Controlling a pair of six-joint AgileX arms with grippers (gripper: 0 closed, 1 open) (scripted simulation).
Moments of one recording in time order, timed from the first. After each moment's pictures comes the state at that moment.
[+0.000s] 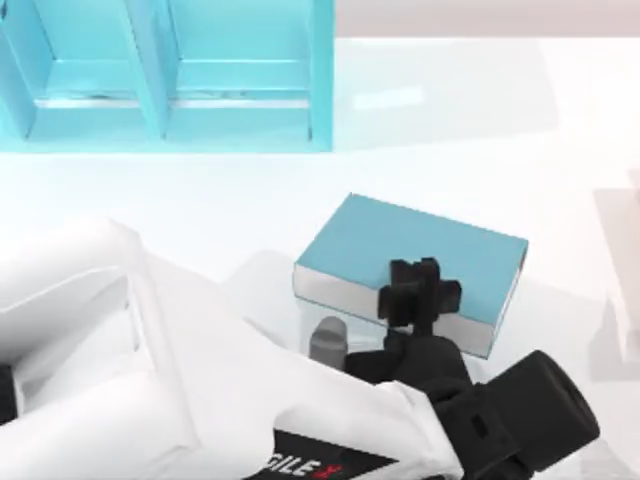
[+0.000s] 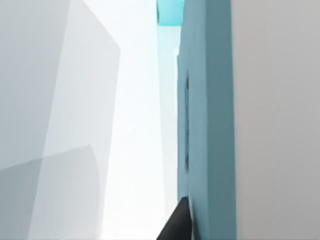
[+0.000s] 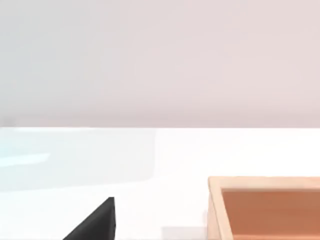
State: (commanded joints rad) left arm -1.24 2.05 1.07 0.11 -1.22 -2.37; right arm 0.00 0.00 0.00 0.00 0.00 0.00
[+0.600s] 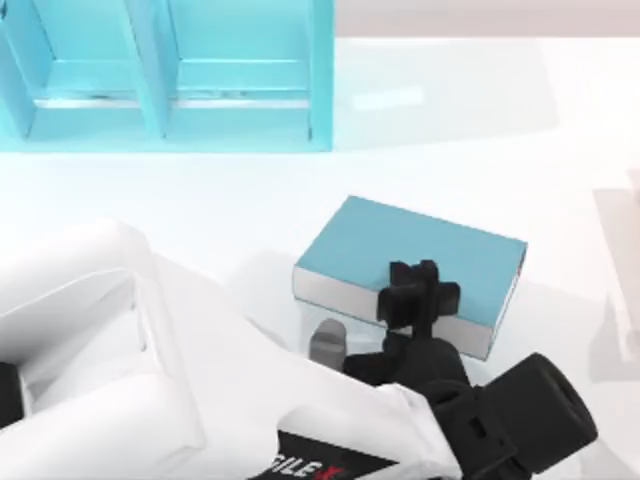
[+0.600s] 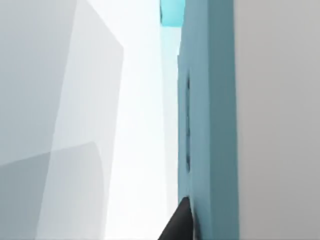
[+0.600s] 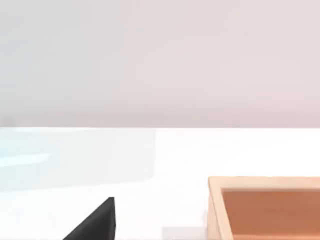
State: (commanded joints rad) left arm -1.24 2.05 1.07 0.12 -1.22 -2.37; right arm 0.00 0.00 0.00 0.00 0.00 0.00
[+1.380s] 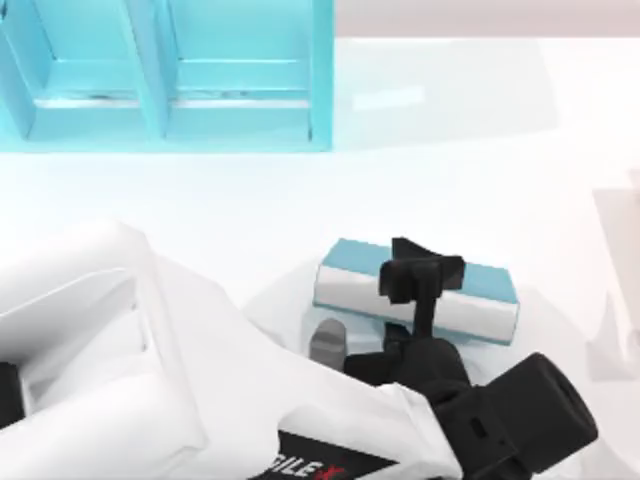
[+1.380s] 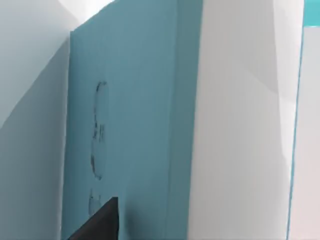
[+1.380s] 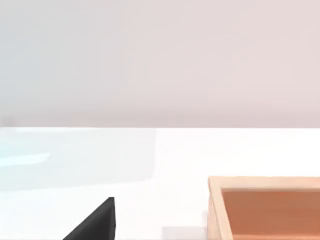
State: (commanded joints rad) left arm -1.24 2.05 1.07 0.12 -1.22 -2.37; right arm 0.00 0.00 0.00 0.00 0.00 0.00
